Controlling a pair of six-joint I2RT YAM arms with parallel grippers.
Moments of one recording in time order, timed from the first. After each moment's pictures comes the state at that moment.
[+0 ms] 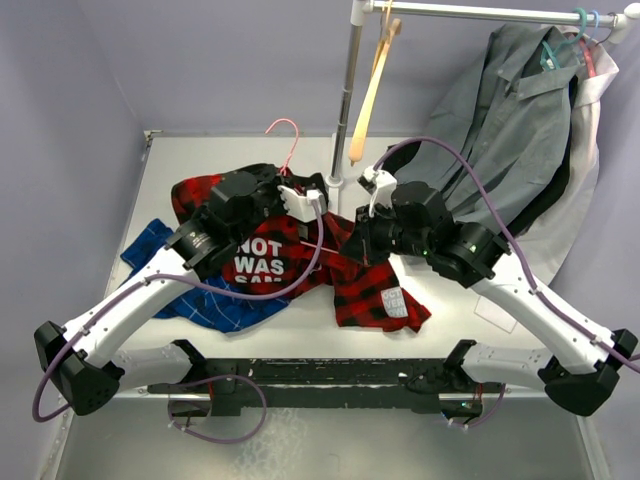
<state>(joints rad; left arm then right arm) -0.71 1.17 1.16 -0.22 -0.25 1.13 0.83 1.13 1.32 -0.77 -0.12 0.42</state>
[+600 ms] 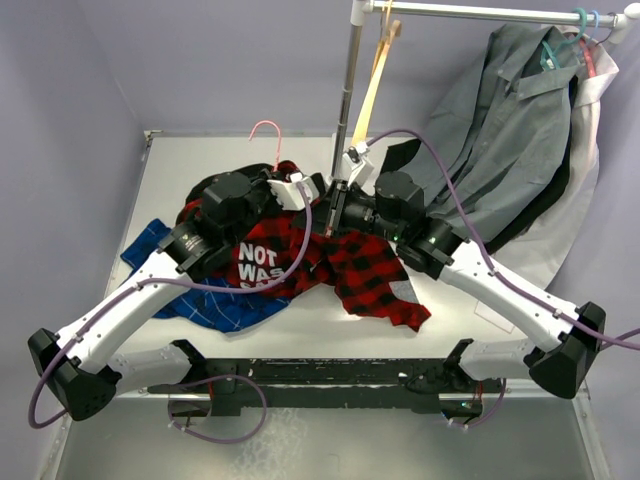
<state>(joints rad) -0.71 1.14 1.16 -0.25 -0.28 0.84 0.83 1.26 1.24 -0.16 -0.26 0.84</state>
